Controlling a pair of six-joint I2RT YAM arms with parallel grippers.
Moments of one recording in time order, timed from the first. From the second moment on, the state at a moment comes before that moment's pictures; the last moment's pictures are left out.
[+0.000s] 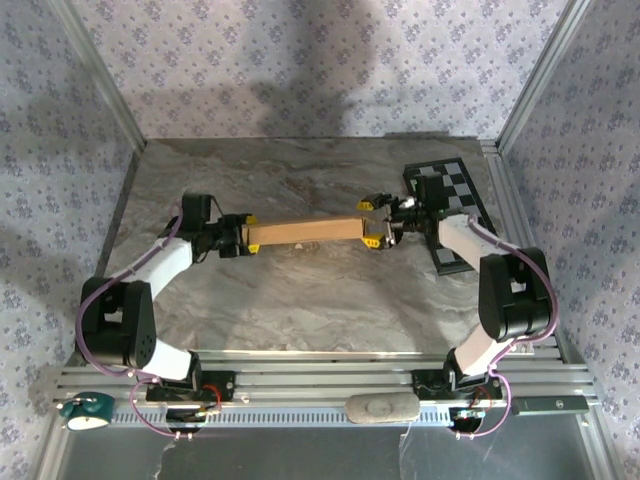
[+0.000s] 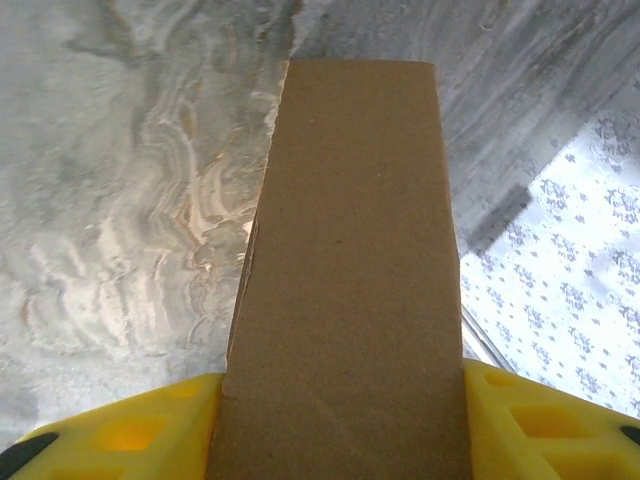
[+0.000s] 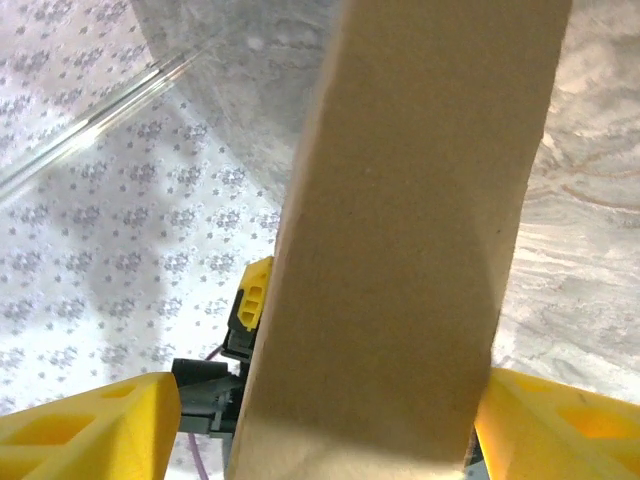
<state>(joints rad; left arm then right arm) -0.13 1.44 0.82 -0.25 0.58 -1.80 0.19 1.62 1.04 -0.24 -0.91 1.39</state>
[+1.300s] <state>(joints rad) 0.00 1.43 1.04 -0.84 0.50 -1.66 0.54 1.33 1.19 -0.70 -0.18 -0.55</state>
